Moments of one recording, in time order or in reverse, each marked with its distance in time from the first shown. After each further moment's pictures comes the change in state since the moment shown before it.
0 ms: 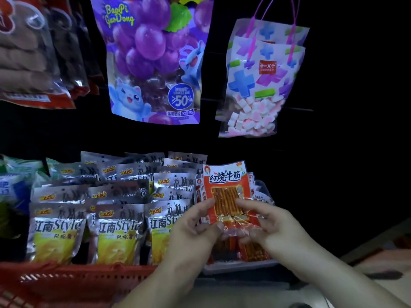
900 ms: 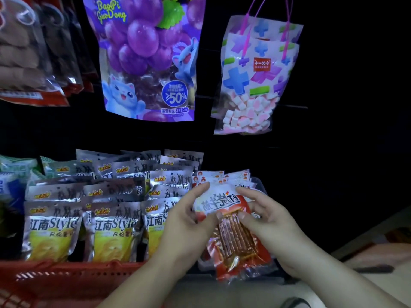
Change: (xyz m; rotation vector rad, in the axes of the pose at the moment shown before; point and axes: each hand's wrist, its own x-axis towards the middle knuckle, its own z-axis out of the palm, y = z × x) left_hand 0.011 0.001 -0.004 0.146 -0.008 0.194; right_hand -0.002 -0.005 0.001 0.212 0.072 -0.042
